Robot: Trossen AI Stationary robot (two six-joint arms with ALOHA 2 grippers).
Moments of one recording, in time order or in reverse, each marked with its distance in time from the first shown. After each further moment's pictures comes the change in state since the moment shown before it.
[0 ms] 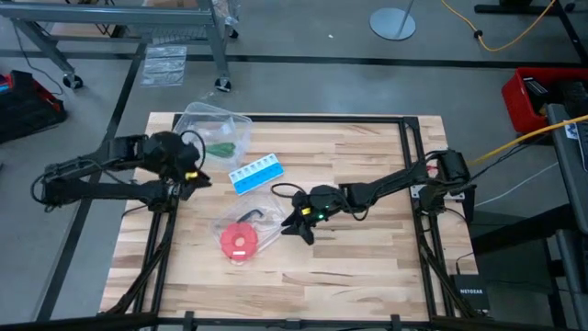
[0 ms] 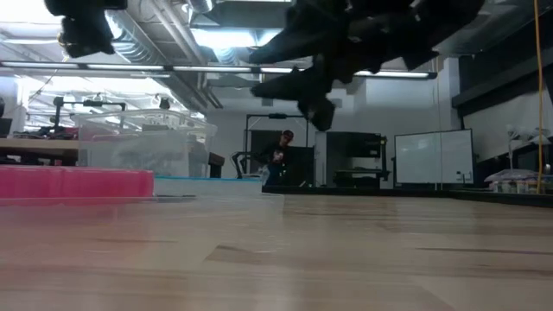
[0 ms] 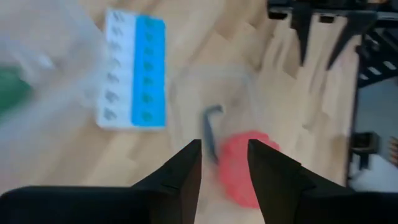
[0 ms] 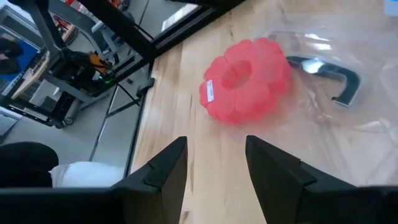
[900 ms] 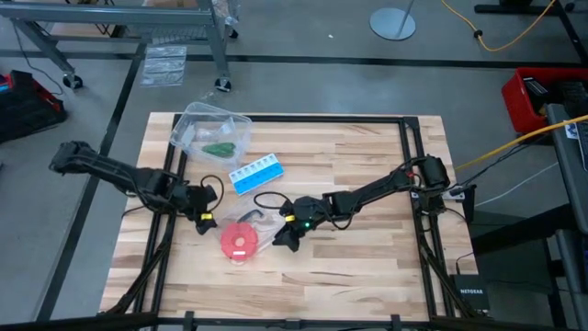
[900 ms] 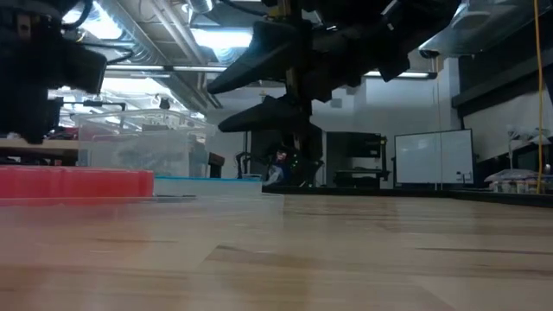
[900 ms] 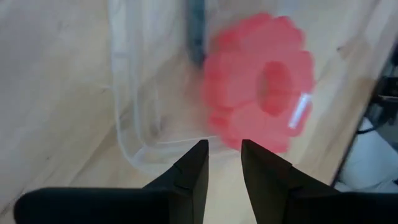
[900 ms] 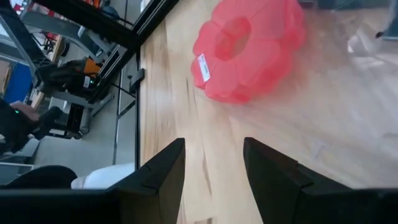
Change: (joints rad) left arm -0.518 0.060 -0.474 0.399 -0.058 -0.627; right arm 0.035 0.188 0.170 -0.079 -0.014 0.247
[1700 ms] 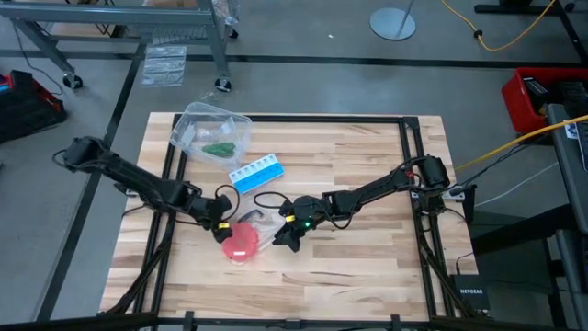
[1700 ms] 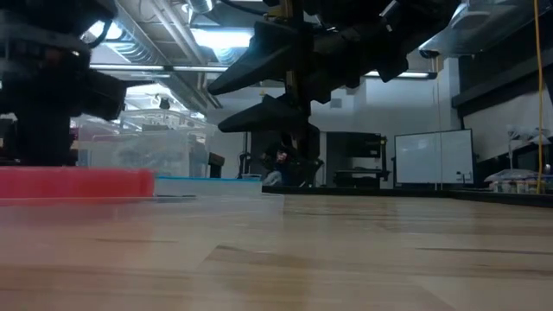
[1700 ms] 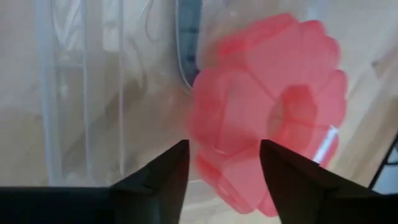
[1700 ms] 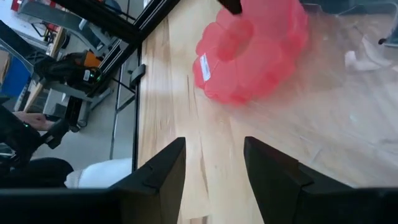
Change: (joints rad) left arm -0.055 0.347 -0.016 0.320 -0.038 -0.097; right arm -0.002 0.000 0.000 0.001 -0.019 -0.043
